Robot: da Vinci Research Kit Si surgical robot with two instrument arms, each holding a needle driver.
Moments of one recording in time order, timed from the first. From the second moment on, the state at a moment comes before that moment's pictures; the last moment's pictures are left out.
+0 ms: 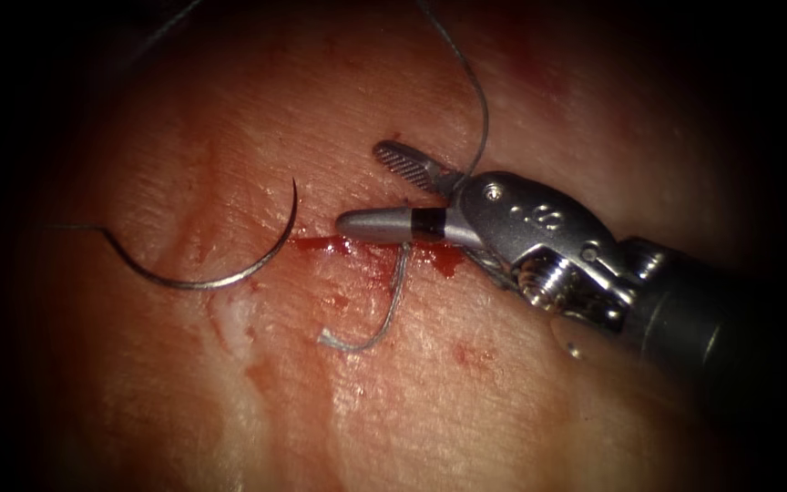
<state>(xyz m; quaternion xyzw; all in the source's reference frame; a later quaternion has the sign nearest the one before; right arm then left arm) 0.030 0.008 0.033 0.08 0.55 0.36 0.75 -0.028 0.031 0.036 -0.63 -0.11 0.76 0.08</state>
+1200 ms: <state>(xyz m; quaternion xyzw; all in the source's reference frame) 0.022 0.006 0.032 0.05 0.54 0.36 0.76 -0.025 0.029 0.057 -0.58 -0.14 0.78 0.19</state>
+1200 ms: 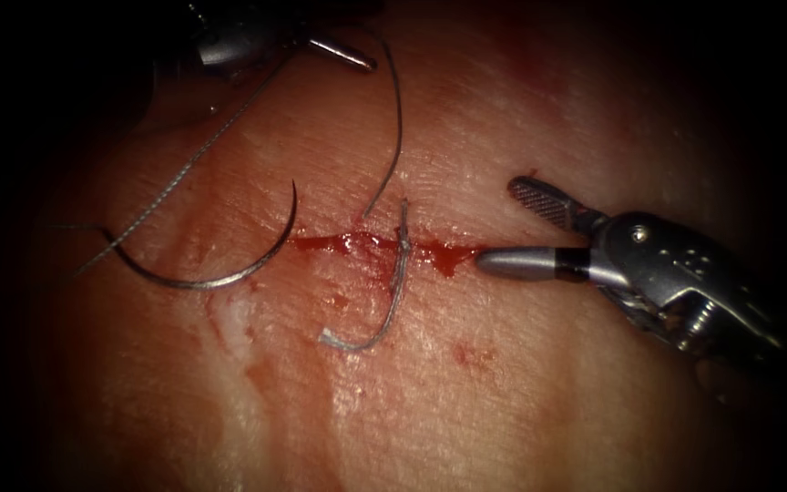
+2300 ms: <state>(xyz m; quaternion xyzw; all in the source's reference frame) 0.022 0.005 0.033 0.06 0.54 0.35 0.76 -0.018 0.026 0.040 -0.63 -0.17 0.72 0.22</state>
